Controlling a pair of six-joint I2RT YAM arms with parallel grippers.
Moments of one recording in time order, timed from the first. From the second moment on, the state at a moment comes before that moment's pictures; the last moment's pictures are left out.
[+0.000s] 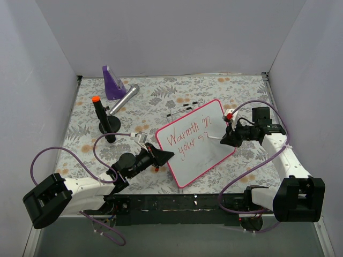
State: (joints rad) left arm -0.91 1.05 0.15 0.90 0.01 -0.81; right arm 0.04 1.18 0.84 -0.69 -0.85 -0.80
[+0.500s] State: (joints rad) left arm -0.91 1.06 0.15 0.91 0.01 -0.80; right arm 0.04 1.18 0.83 -0.73 -0.88 -0.82
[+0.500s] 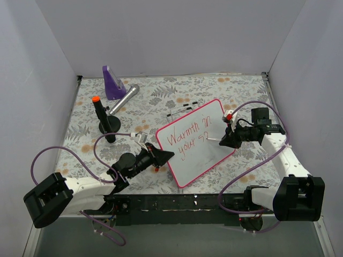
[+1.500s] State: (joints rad) left arm -0.91 1.08 0.15 0.94 0.02 -0.80; right arm 0.05 1.21 0.92 -0.72 -0.93 -0.76
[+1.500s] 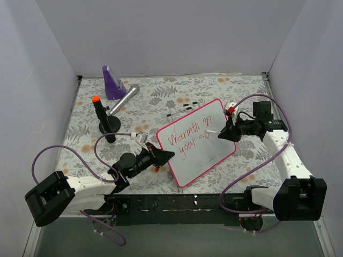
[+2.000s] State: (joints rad) left arm -0.91 1.08 0.15 0.94 0.02 -0.80; right arm -0.04 1.14 0.92 -0.76 -0.94 -0.84
